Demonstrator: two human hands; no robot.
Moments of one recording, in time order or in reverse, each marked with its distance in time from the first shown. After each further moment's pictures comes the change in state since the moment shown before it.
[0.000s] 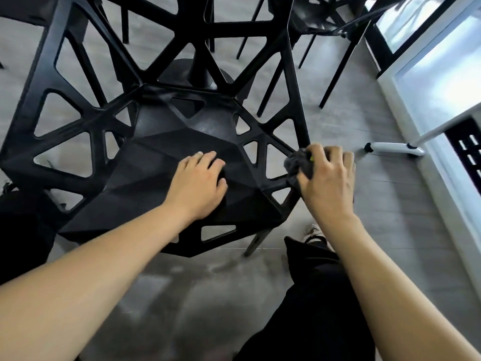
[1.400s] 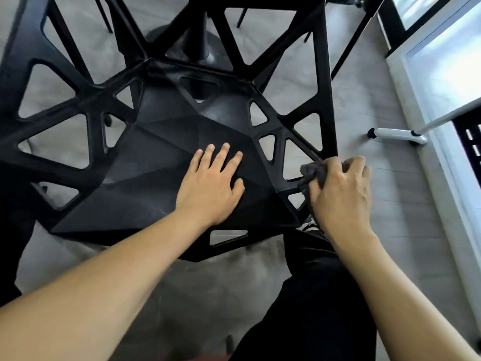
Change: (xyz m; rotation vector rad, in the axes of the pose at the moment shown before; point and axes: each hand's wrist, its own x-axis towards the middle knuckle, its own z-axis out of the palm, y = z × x) left_hand 0.006 0.024 0.038 0.012 -0.056 -0.002; right_hand -0.016 0.004 -0.001 -0.188 -0.174 0.132
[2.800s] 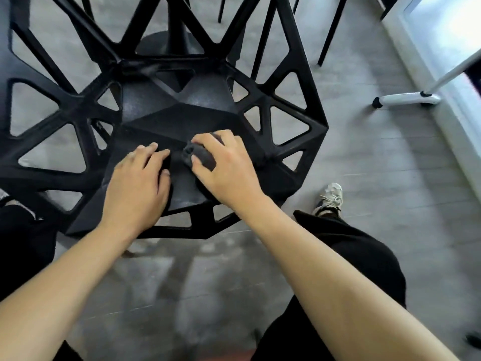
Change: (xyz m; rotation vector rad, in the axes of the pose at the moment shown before) left_hand -0.027 -0.092 -0.030 -0.014 0.166 -0.050; right_hand -0.003 -0.146 0.054 0.745 0.022 -0.397
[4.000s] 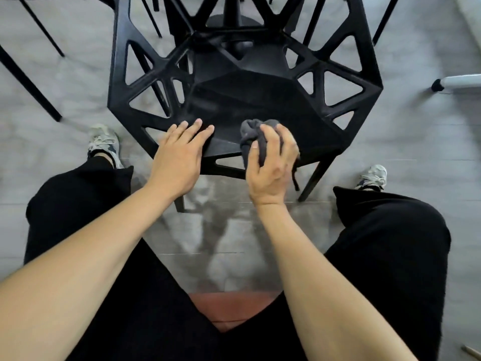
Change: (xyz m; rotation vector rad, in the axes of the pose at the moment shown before) left_hand -0.071 -0.035 -0.018 0.103 0.032 0.091; right_hand -0.095 -0.052 0.035 0.051 0.516 0.178
